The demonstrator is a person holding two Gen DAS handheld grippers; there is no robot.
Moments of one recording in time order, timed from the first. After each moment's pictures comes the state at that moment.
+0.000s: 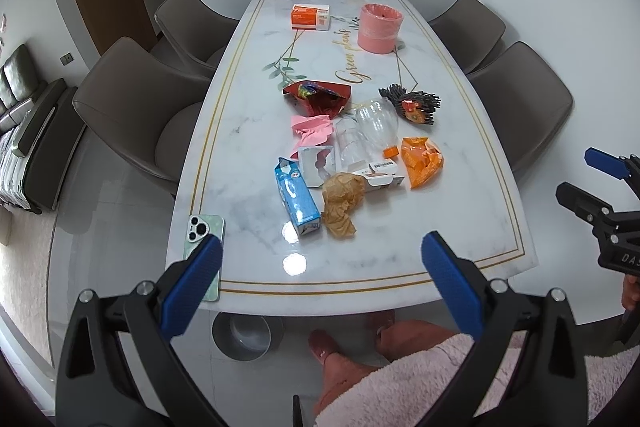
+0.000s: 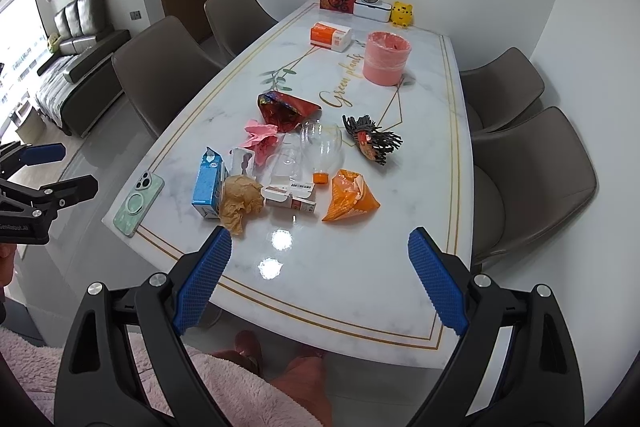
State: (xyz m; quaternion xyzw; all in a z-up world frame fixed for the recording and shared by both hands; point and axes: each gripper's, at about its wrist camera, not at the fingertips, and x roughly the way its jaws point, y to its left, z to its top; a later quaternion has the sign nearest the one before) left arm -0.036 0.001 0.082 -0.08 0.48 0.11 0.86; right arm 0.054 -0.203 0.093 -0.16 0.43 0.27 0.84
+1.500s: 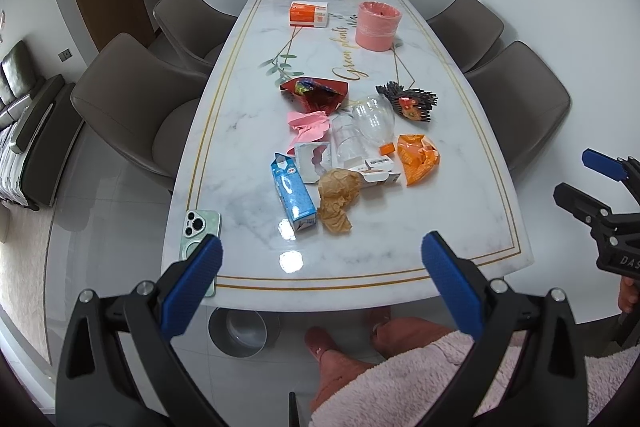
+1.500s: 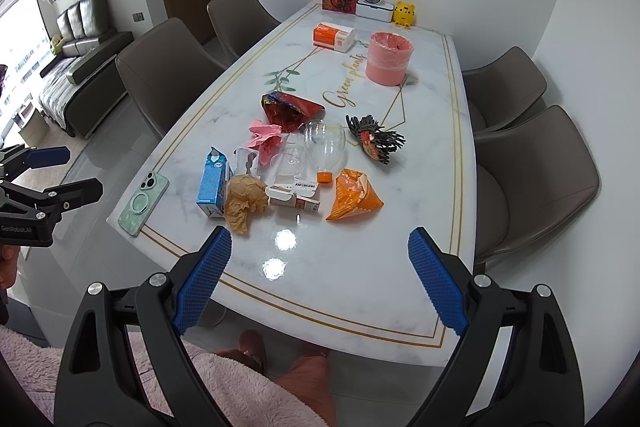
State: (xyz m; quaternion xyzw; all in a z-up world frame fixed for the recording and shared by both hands) left arm -0.038 -0.005 0.085 -0.09 0.49 0.11 0.86; right arm 0.050 -0.203 0.095 -0.16 0.43 0.28 0.84
